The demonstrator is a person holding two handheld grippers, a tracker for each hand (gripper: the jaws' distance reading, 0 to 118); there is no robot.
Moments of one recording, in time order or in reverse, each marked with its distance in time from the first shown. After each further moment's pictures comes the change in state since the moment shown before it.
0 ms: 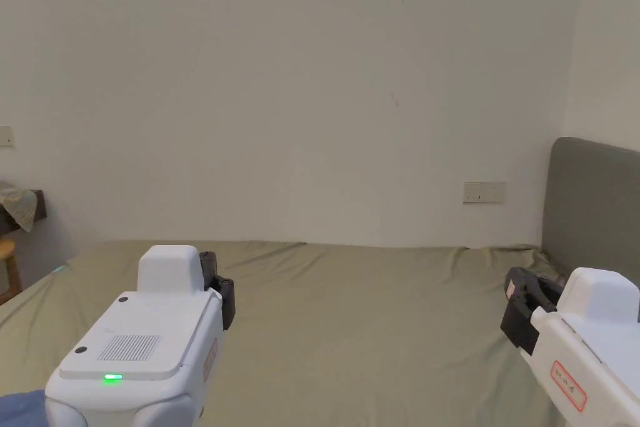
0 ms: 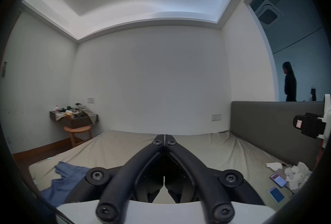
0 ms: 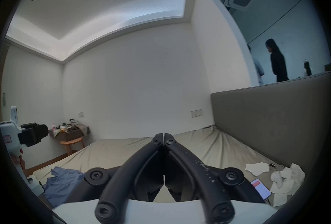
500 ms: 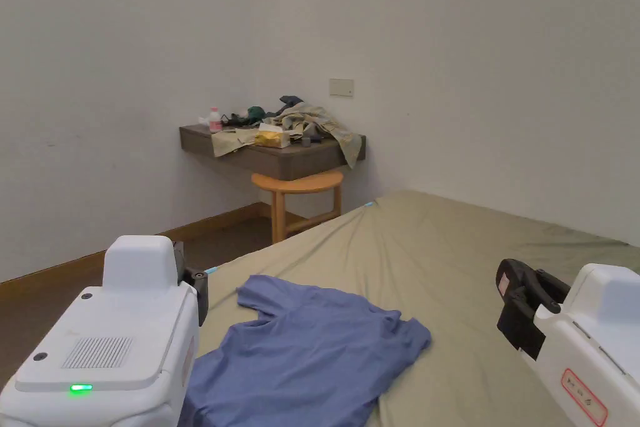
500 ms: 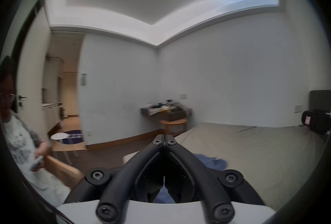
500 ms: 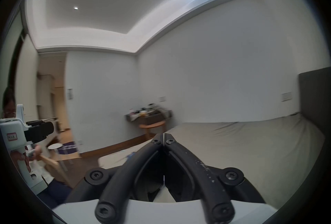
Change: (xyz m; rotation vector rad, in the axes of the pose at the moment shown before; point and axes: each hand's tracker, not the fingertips) left arm -0.213 -0.012 0.221 -0.085 0.797 -0.083; right arm -0.279 -0.058 -0.017 -0.149 0.768 -0.044
